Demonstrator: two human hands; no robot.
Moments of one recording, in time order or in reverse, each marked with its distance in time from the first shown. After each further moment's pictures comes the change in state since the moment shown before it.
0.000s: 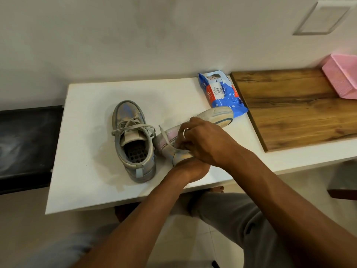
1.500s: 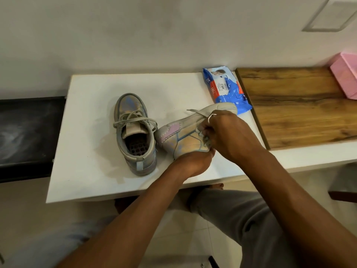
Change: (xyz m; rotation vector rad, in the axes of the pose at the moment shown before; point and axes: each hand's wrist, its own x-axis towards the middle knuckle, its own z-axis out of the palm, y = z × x) left_hand -0.016 -0.024 -0.002 1.519 0.016 0.629; right_hand -0.023 0.009 -0.014 -0.058 0.088 0.417
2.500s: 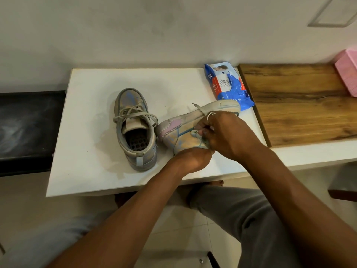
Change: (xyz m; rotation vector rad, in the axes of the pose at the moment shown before) left_hand -0.007 0.003 -0.010 -1.388 -0.130 -0.624; right_hand 0.002 -0.001 0.002 0.094 -0.124 -0.011
